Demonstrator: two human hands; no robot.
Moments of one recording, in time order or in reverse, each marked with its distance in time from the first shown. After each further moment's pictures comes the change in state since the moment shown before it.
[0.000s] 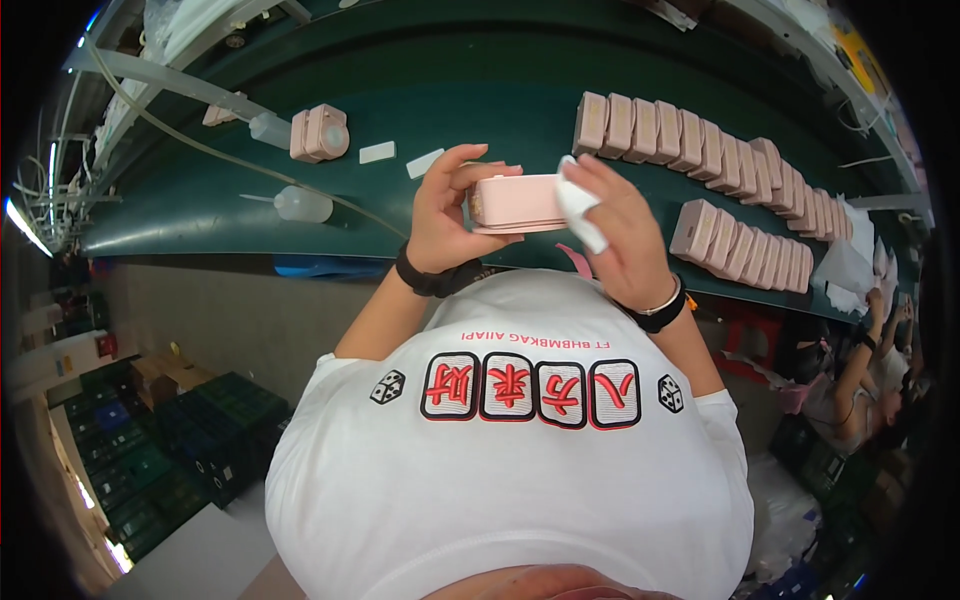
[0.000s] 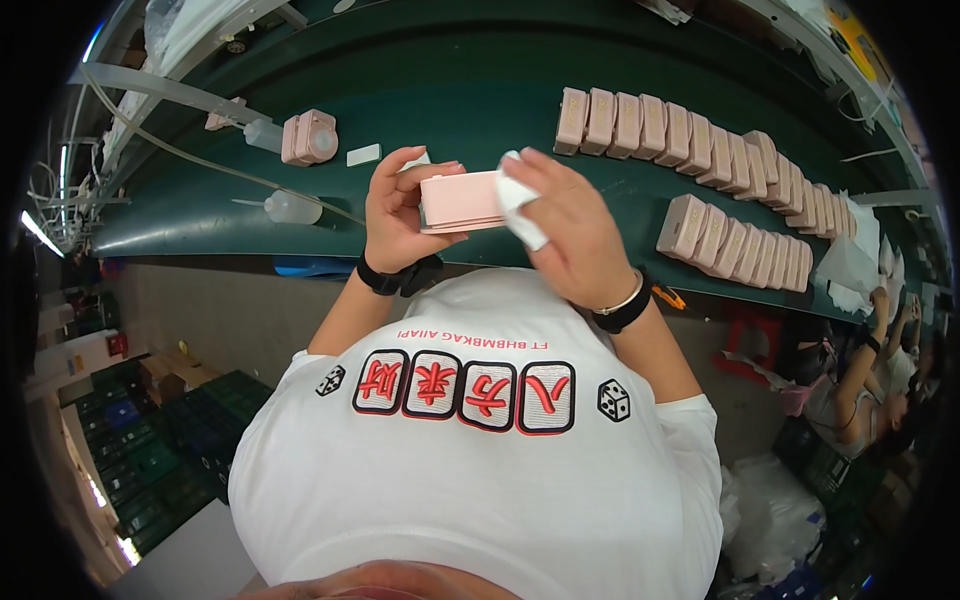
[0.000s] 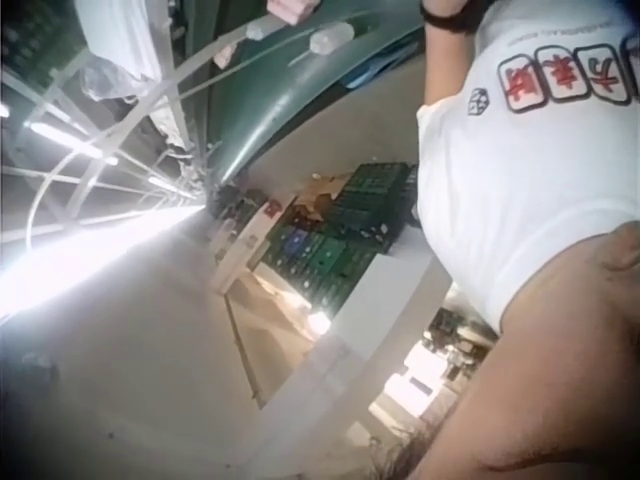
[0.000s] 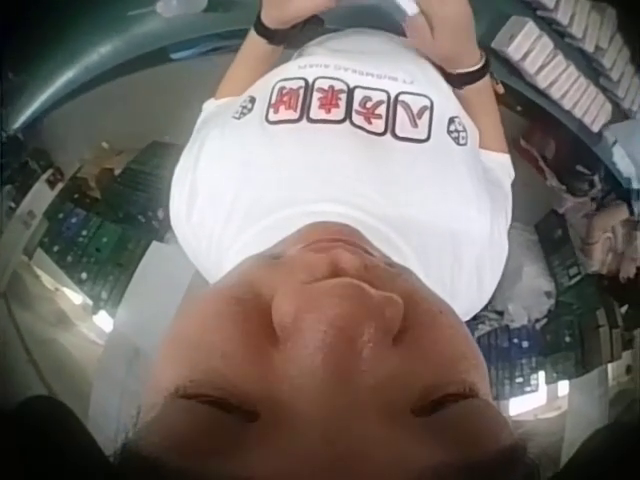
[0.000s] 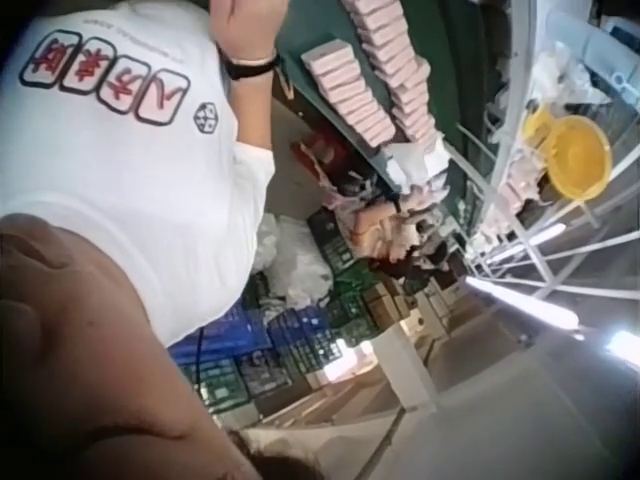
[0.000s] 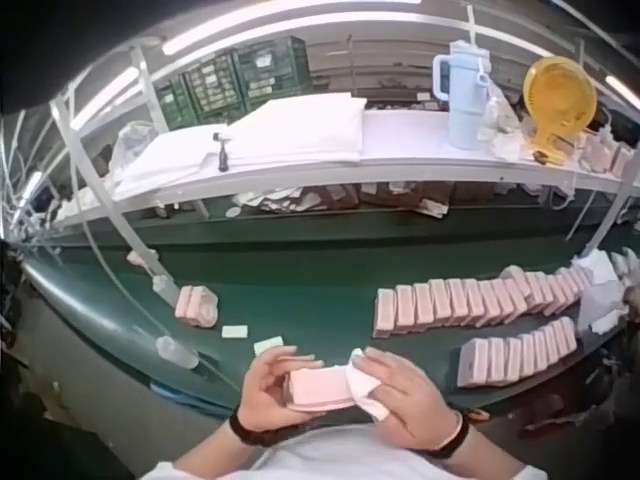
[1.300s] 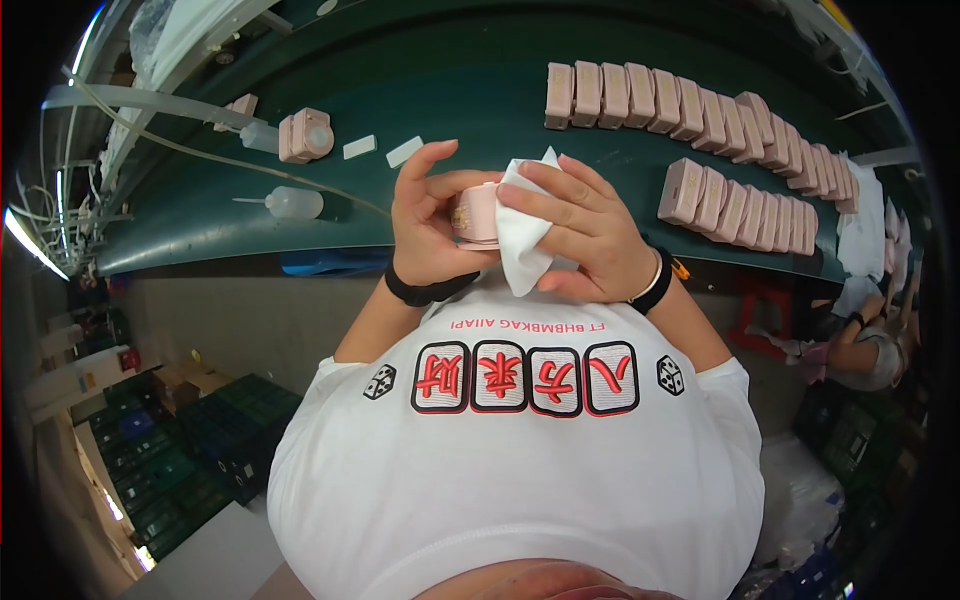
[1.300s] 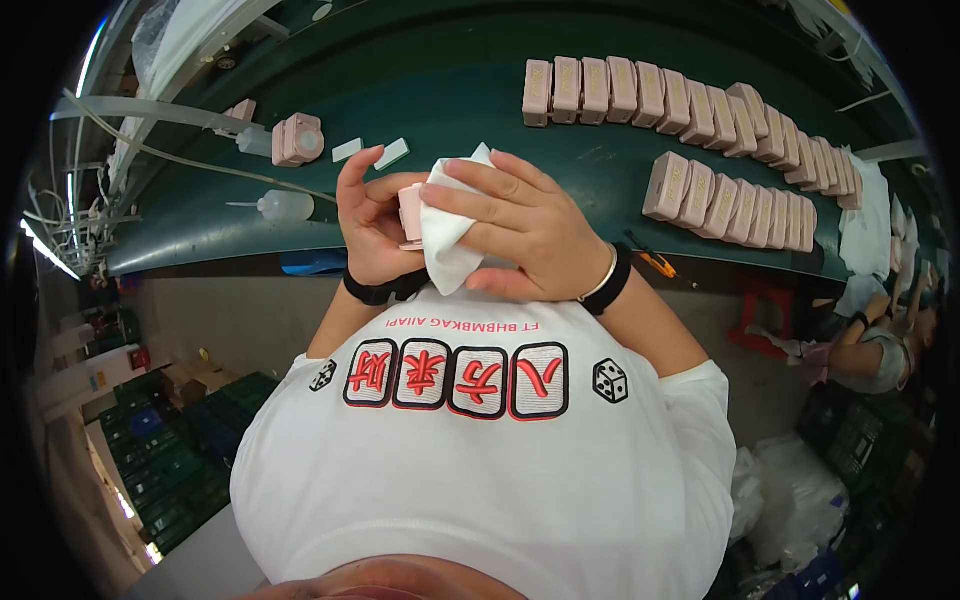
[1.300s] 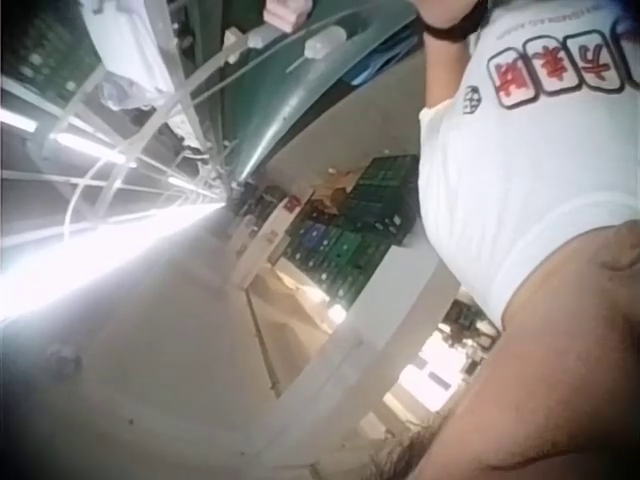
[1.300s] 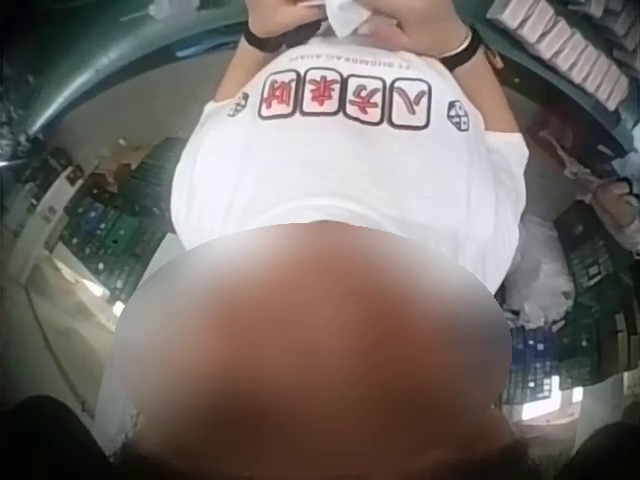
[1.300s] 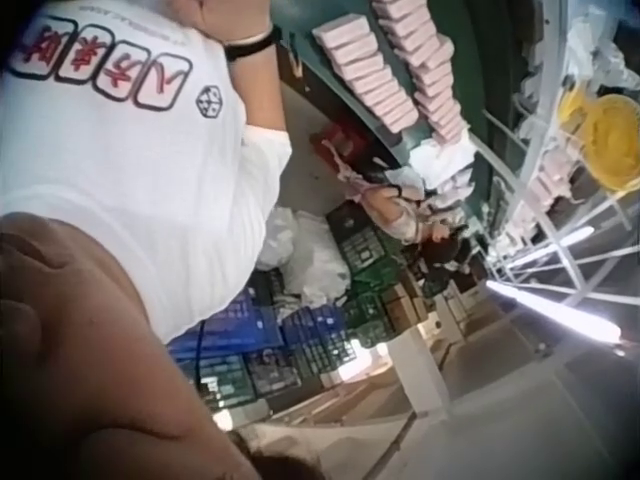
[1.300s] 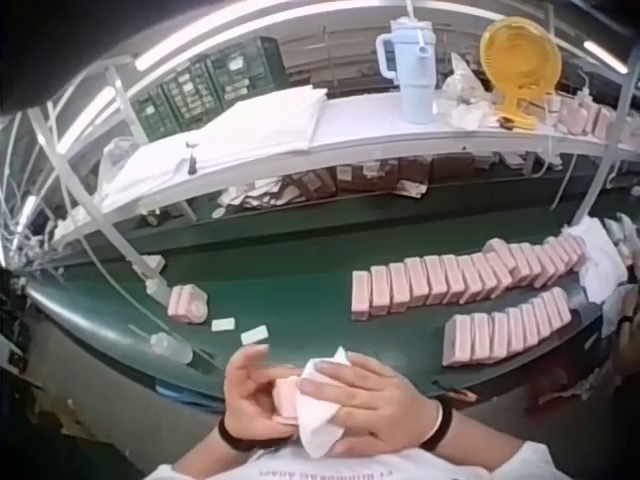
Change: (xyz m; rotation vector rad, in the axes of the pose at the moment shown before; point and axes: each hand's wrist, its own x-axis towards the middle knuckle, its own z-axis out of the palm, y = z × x) left_hand -0.010 0.037 0.063 -0.042 -0.043 0.042; right_hand -0.029 -0.014 -0.035 -0.071 -0.138 -0.258
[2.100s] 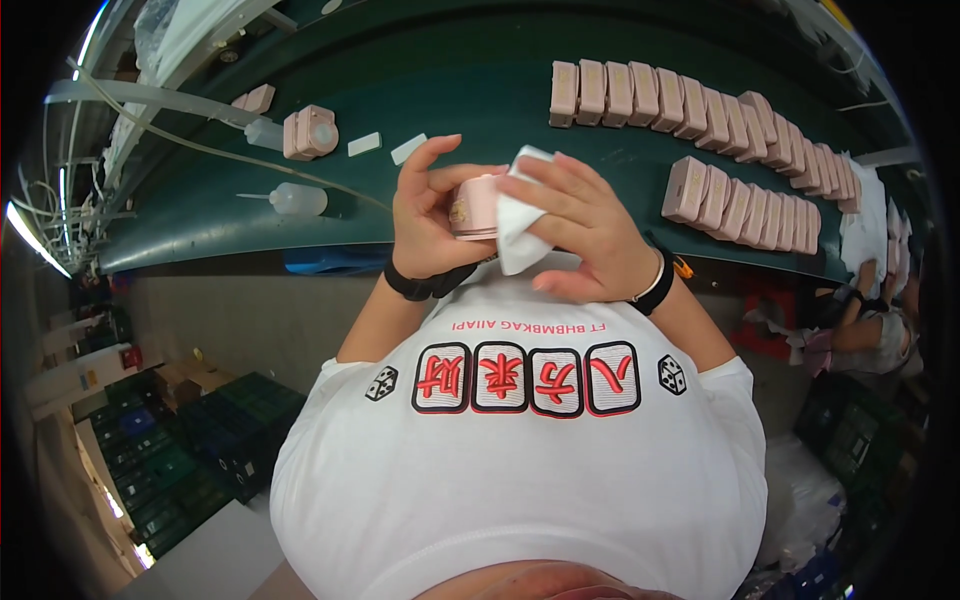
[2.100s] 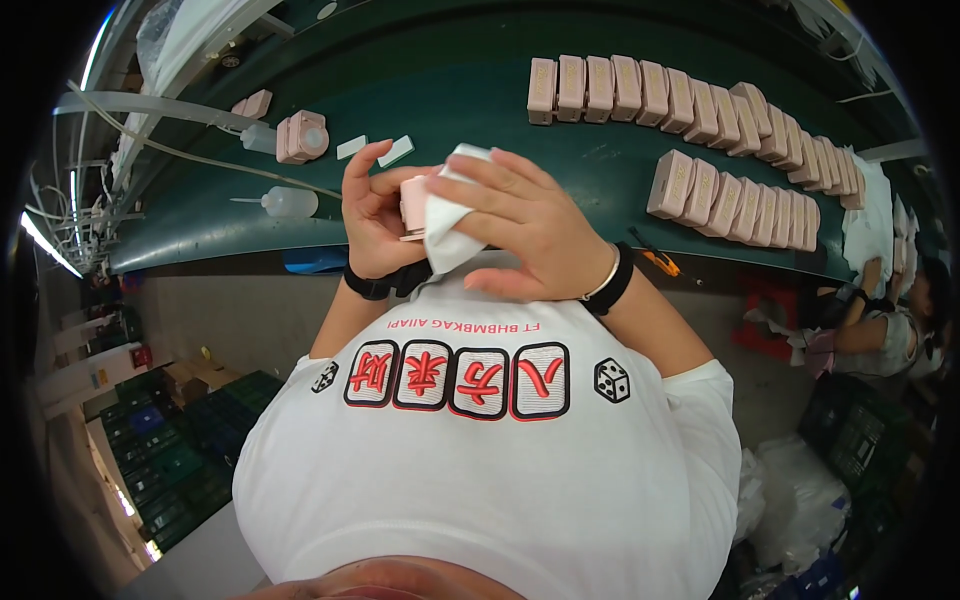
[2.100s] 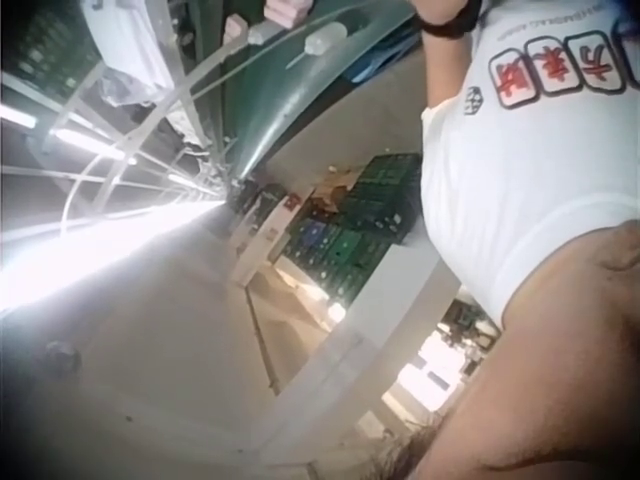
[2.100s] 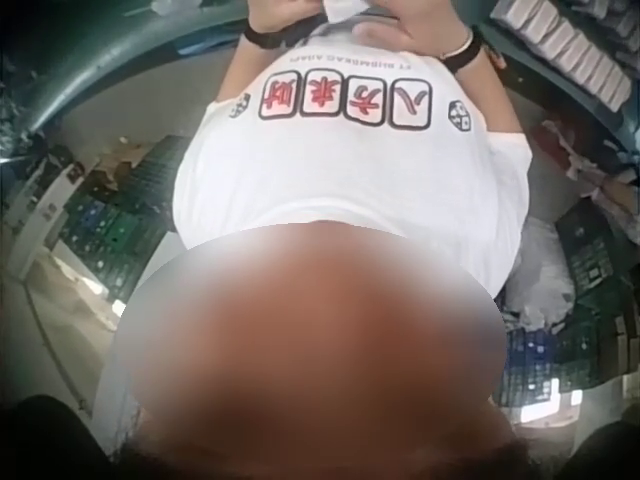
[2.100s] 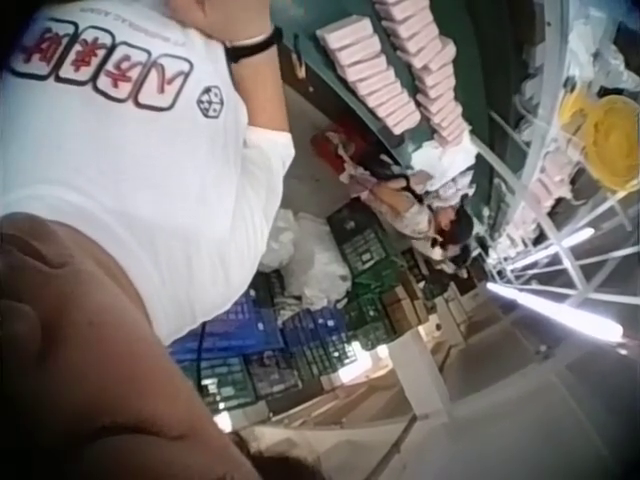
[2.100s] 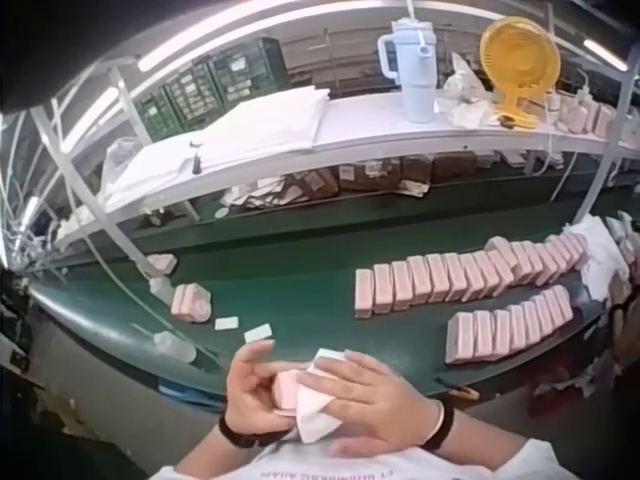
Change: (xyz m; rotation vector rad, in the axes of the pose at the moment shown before) left_hand -0.009 0.001 -0.008 -0.035 0.019 -0.115; right_hand 0.003 -0.005 0.007 0.093 0.050 0.102
